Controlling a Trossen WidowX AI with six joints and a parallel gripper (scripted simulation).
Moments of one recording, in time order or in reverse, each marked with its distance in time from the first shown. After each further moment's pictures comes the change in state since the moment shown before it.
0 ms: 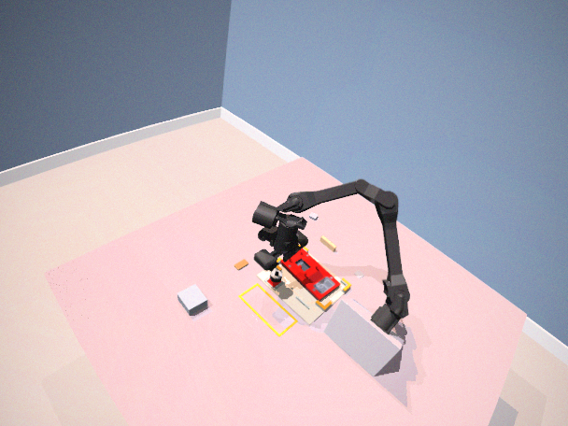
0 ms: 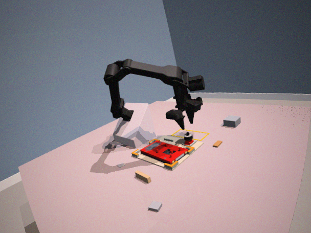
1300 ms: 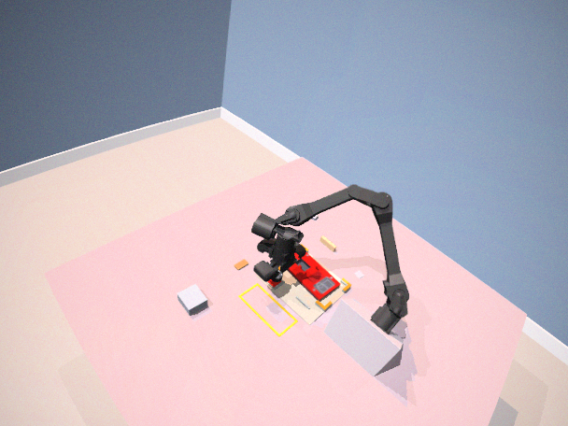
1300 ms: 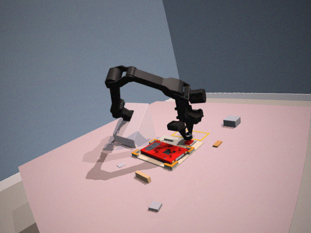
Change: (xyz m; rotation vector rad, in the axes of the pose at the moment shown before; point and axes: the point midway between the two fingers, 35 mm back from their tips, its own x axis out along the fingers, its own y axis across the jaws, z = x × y) arm 0.050 -0.004 -0.005 -0.005 0.022 -0.008
